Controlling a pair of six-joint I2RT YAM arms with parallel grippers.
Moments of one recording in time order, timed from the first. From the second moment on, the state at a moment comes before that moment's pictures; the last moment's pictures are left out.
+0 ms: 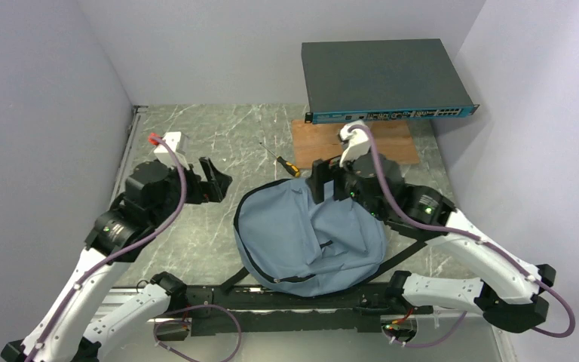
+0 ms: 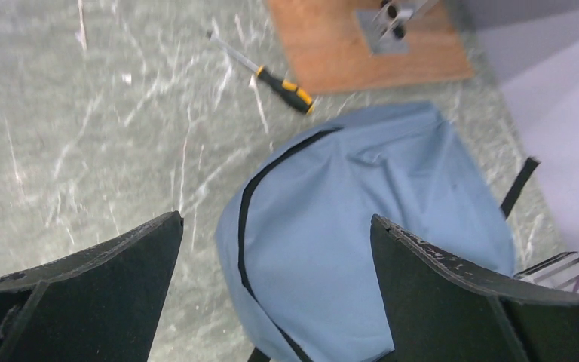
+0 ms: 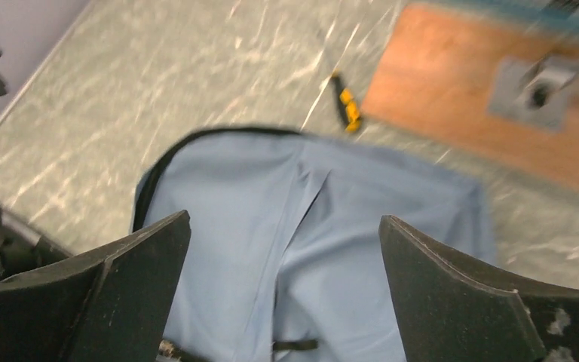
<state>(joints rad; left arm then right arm) -0.53 0.75 1.03 -0.66 -0.10 -0.46 0.98 1.02 1.26 -0.69 0.38 0.35</state>
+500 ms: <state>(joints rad) -0.53 0.70 1.43 -0.70 -0.15 -0.31 0.98 0.83 1.63 -0.66 0.83 0.09</state>
